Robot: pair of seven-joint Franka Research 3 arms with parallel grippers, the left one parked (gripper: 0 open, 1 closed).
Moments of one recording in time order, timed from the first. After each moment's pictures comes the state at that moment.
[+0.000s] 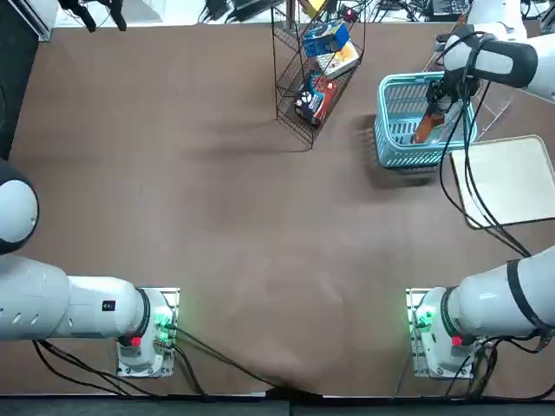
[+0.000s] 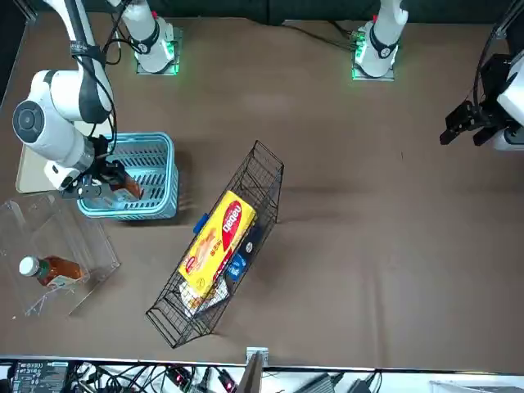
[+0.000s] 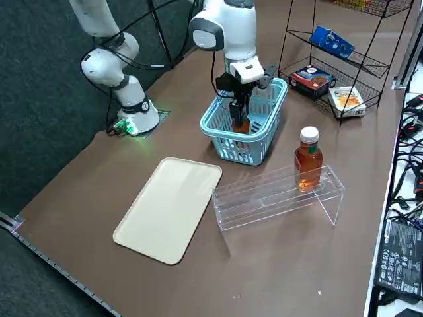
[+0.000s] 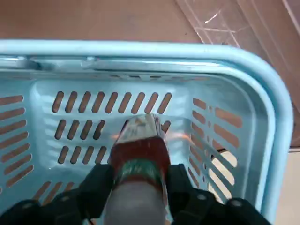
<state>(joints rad) -0.02 0.14 0.01 -2.14 -0.05 2.20 -0.04</state>
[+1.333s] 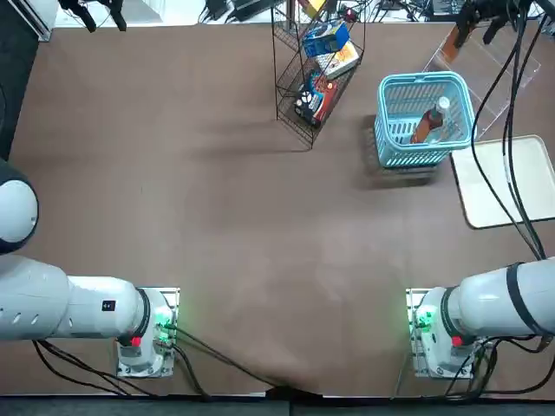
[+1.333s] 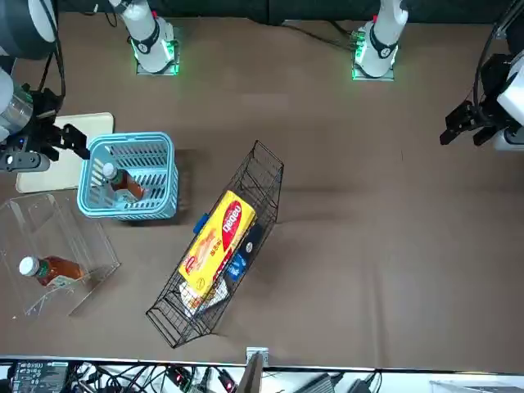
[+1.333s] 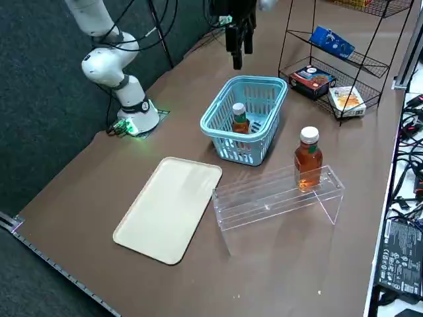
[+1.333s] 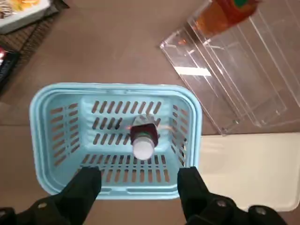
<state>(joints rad) 0.01 0.04 0.01 -1.71 -0.05 1.72 -0.04</state>
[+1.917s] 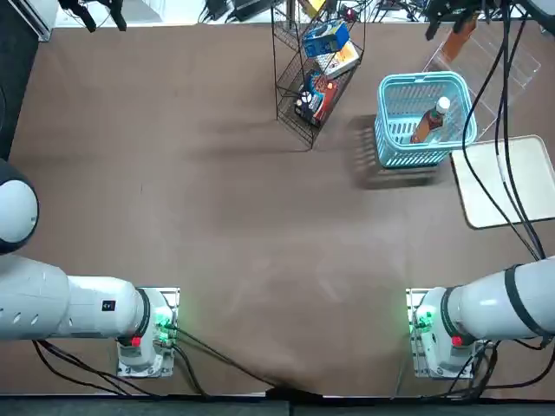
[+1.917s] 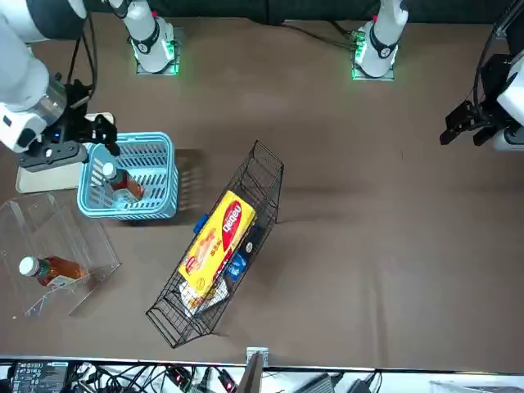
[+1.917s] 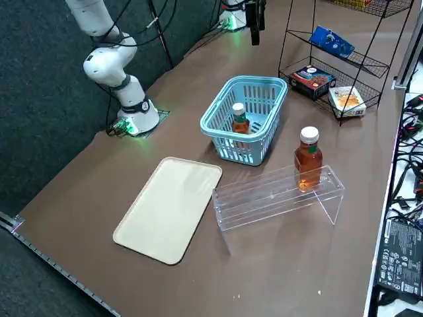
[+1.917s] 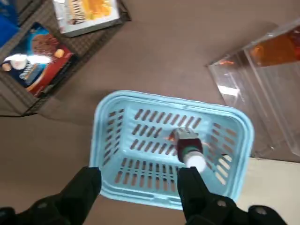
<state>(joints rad) 0.14 0.04 0.01 -1.66 0.01 1.72 -0.04</state>
